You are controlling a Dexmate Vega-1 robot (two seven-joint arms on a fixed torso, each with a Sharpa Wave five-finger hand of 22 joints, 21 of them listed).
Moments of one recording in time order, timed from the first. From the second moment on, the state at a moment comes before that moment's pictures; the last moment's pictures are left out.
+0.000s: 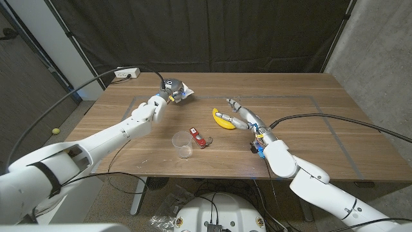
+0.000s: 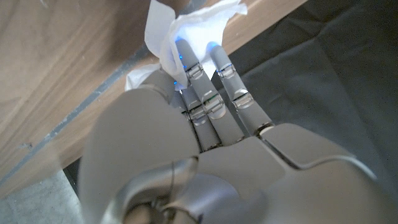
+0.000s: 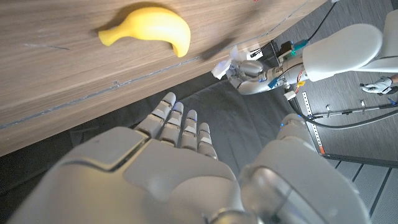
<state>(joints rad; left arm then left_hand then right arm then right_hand) 0.42 0.66 0.92 -1.29 0.75 0.27 0.30 1.18 0.09 0.44 -0.15 0.18 1.02 -0.06 0.47 0.19 1.10 -0.13 0.36 0.25 1.20 -0.23 0.37 0.26 0.70 -0.07 0.70 0.20 -1.19 -0.73 -0.57 -2.14 -0.26 -0.22 -0.28 0.43 -0.05 0.19 -0.13 0.28 0.03 0.05 0.20 0.19 0.12 0.05 0.21 0.19 0.16 0.01 0.19 0.18 0.19 -0.01 0.29 0.20</state>
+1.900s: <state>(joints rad) 0.43 0.54 0.71 -1.18 0.42 -0.21 0.53 1.18 0.09 0.44 -0.15 0.18 1.03 -0.05 0.47 0.20 1.10 -0.14 0.37 0.29 1.21 -0.23 0.35 0.29 0.69 -0.07 0.75 0.20 -1.29 -0.60 -0.67 -1.97 -0.13 0.04 -0.39 0.64 -0.08 0.20 -0.18 0.34 0.10 0.08 0.22 0.20 0.19 0.05 0.23 0.19 0.20 -0.03 0.19 0.18 0.28 -0.03 0.29 0.19</state>
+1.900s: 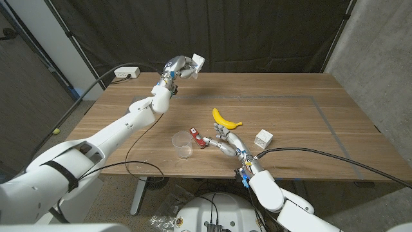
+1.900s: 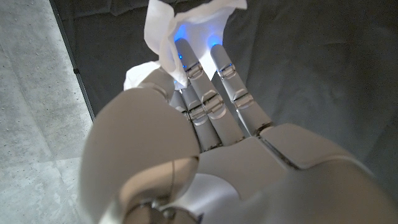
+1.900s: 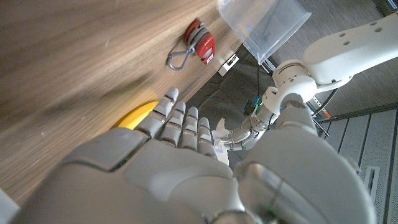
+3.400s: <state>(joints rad) 0.14 0.31 0.88 -0.62 0.35 -0.43 0.53 1.19 0.08 0.45 -0.14 0.18 1.04 -0.04 0.45 0.20 1.11 -0.13 0.36 0.31 1.22 -0.23 0.34 0.31 0.68 -0.06 0.79 0.20 -1.10 -0.54 -0.83 -1.87 -0.21 0.13 -0.33 0.84 -0.10 0.22 -0.17 0.38 0.10 0.07 0.22 0.20 0.21 0.02 0.23 0.19 0.27 -0.04 0.19 0.18 0.36 -0.04 0.30 0.19</state>
